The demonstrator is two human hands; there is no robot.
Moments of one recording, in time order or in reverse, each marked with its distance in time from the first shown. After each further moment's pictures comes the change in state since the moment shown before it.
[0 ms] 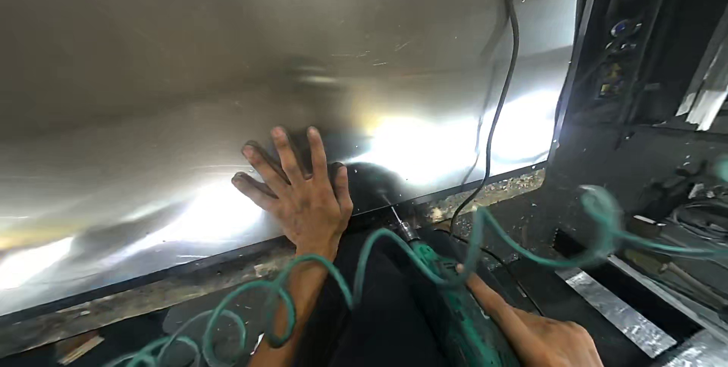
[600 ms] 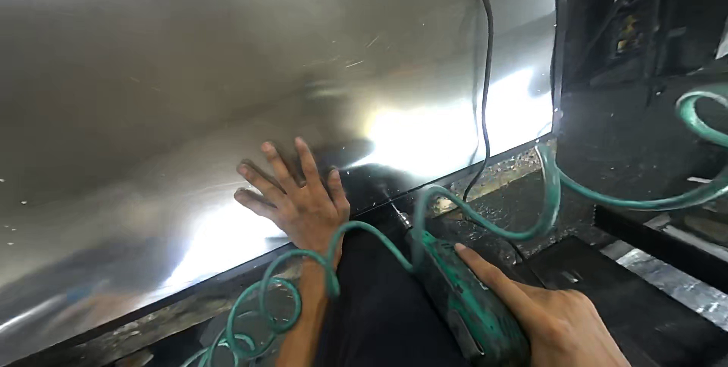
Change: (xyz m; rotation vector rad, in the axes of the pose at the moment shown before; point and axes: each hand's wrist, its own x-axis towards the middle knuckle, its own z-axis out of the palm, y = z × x) left_hand -0.004 -0.004 0.004 0.033 0.016 0.033; right_hand -0.001 0.009 0.016 0.079 0.063 0.015
